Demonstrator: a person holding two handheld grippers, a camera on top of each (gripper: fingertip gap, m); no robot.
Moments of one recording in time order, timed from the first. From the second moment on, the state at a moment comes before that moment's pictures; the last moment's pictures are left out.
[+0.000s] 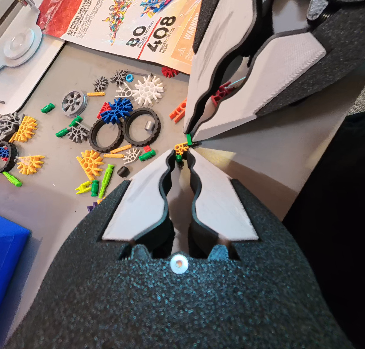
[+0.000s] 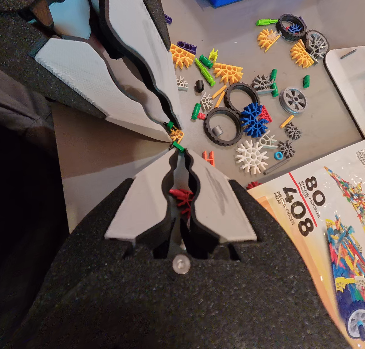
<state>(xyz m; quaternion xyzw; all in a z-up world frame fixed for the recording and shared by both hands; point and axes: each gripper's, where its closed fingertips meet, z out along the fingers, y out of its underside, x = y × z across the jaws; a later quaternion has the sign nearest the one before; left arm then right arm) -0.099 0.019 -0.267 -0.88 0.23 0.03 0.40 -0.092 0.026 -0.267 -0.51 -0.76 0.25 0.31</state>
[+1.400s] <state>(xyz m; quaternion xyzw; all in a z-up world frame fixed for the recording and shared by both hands) -0.092 0.020 -0.267 -0.89 0.23 0.03 0.40 -0.086 0.022 -0.268 -0.55 -0.74 0.30 0.25</state>
